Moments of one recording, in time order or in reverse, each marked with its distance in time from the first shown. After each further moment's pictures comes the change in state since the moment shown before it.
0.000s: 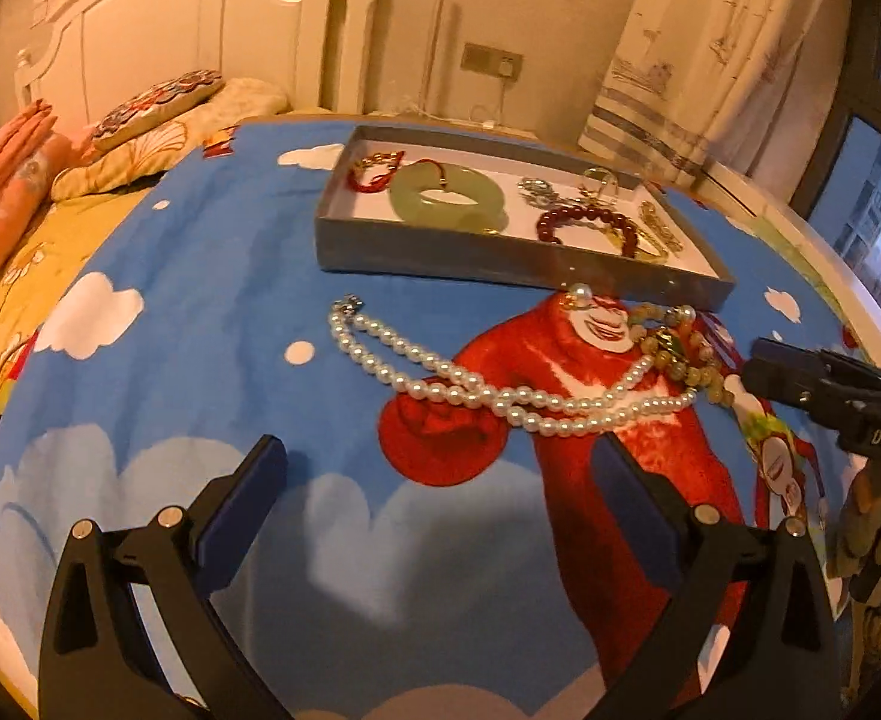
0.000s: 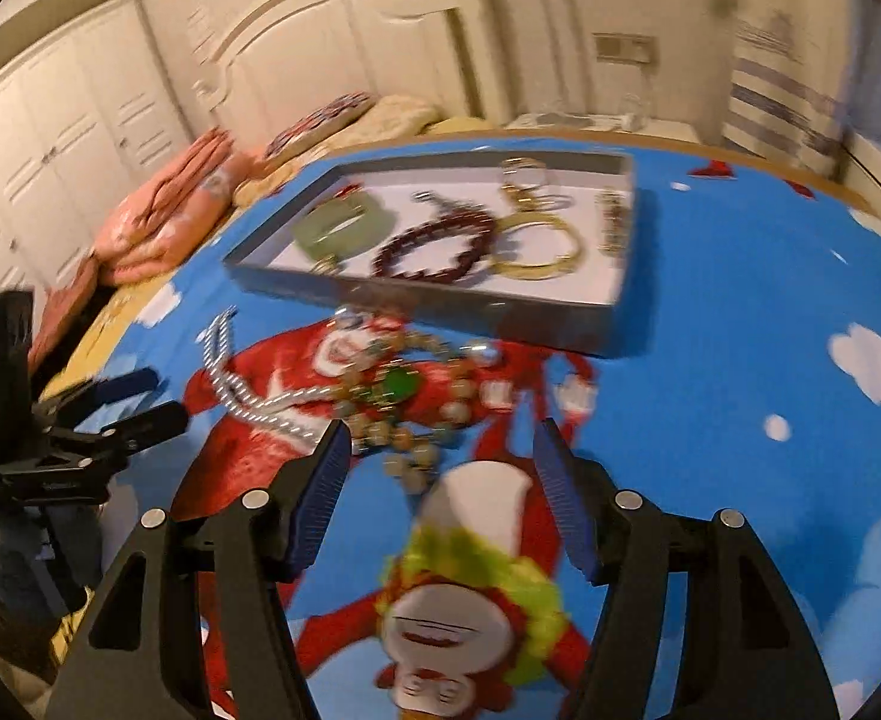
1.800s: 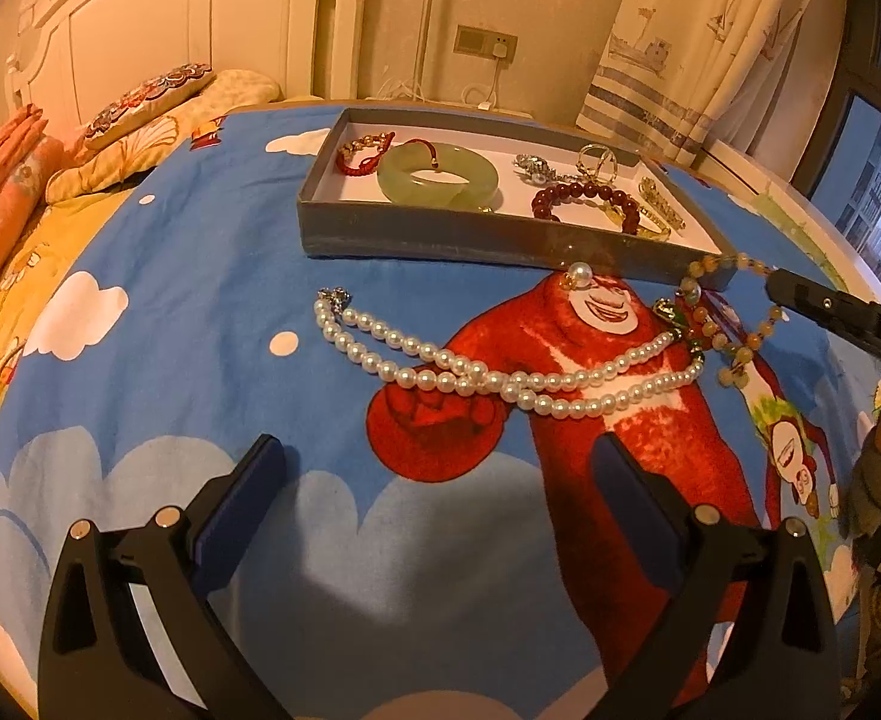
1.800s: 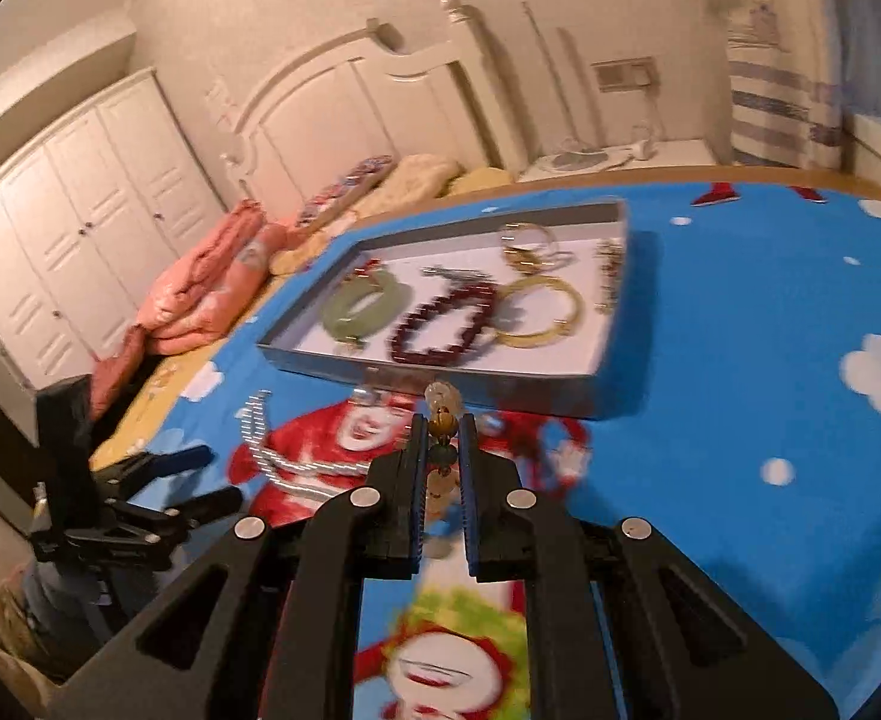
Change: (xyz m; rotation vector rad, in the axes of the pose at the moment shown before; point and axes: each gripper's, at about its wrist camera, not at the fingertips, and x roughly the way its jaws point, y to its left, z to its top) left arm 0.015 -0.002 0.002 0.025 0.046 0.020; right arm -0.019 -0.045 0.011 0.134 -0.132 0.098
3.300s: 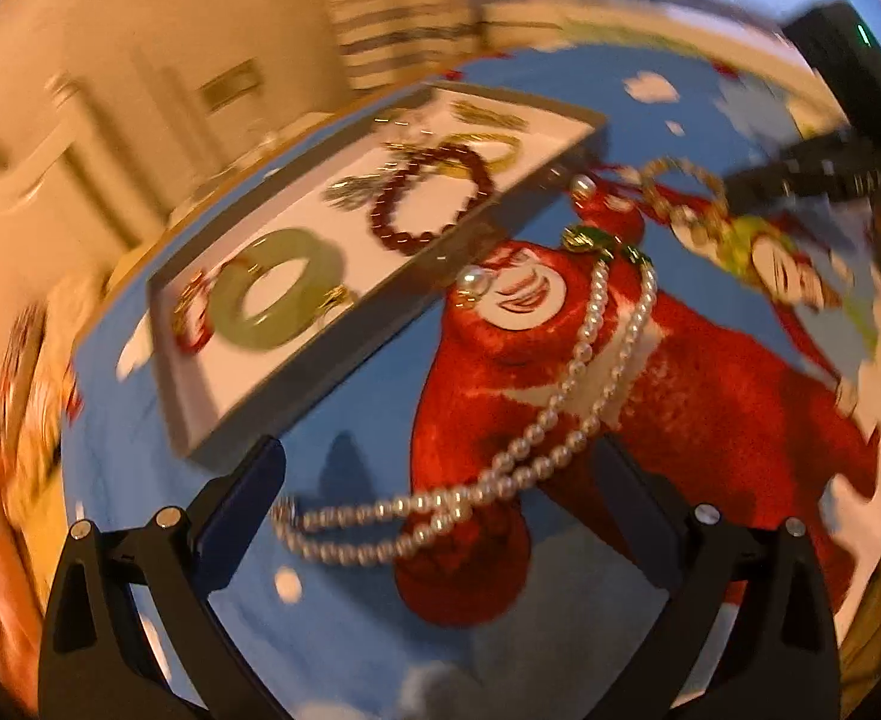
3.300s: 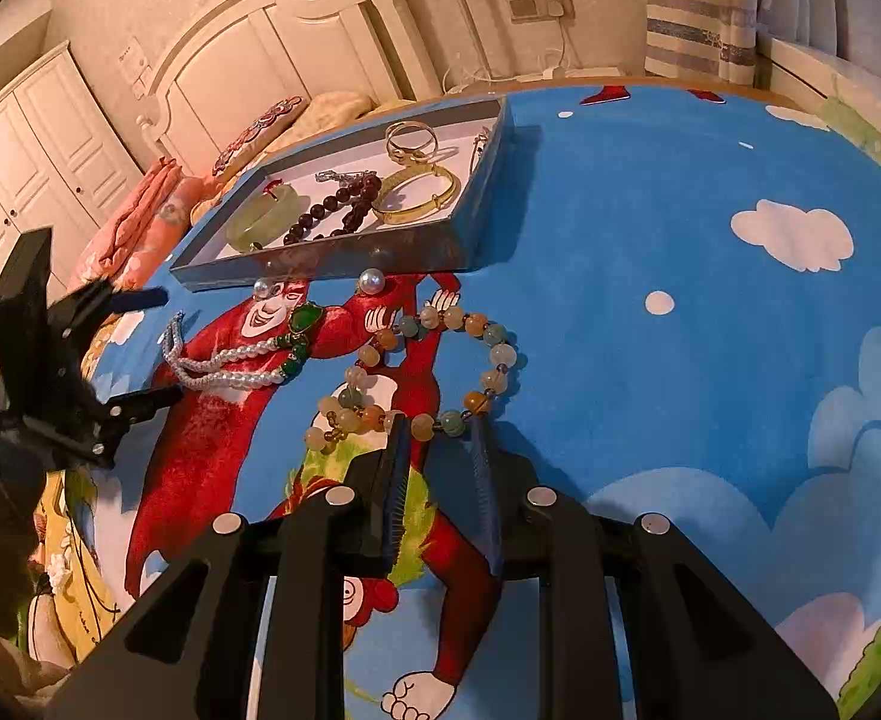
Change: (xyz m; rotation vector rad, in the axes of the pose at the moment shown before) left arm 0.033 -0.034 0.040 0.771 0.077 -0.144; right arm -0.013 -0.020 -0.039 0.081 0.157 -0.158
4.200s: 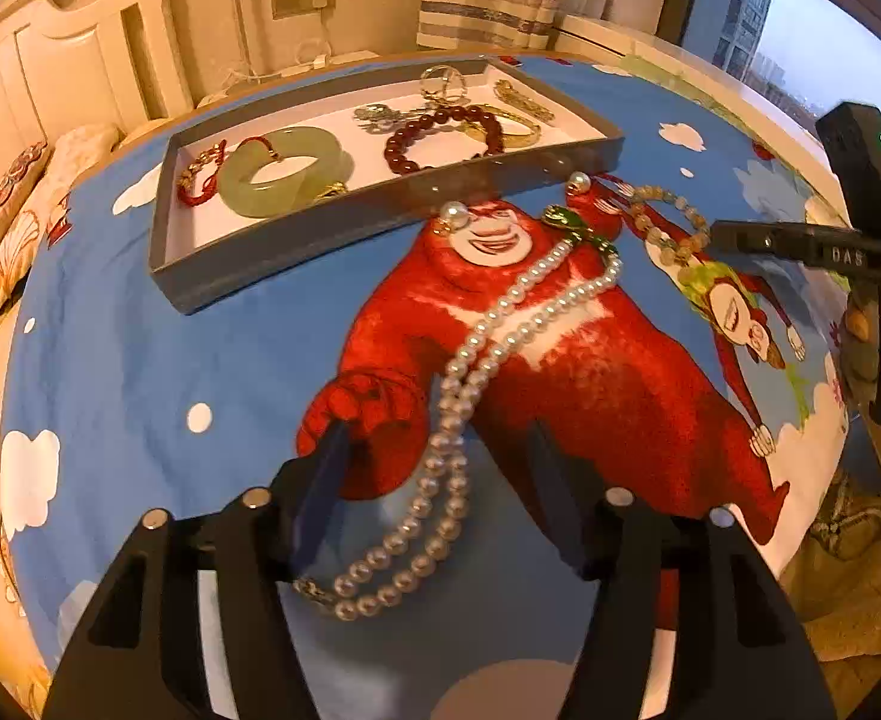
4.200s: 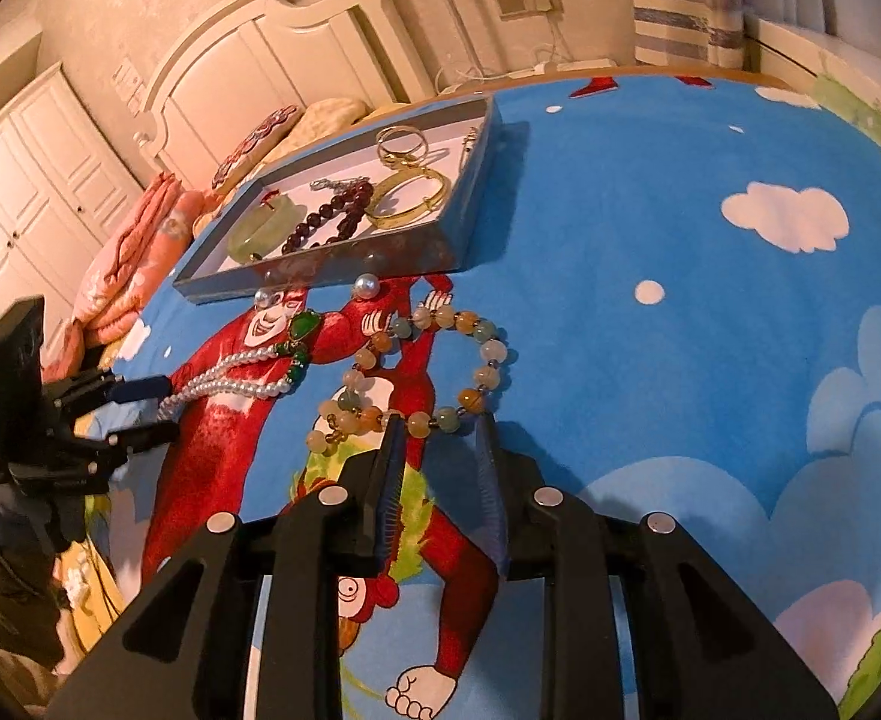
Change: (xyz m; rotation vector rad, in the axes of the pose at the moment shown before) left arm -0.025 -0.014 -0.029 -0.363 0.039 -0.074; right arm -0.003 -0.011 0.001 0.089 -0.001 0.047
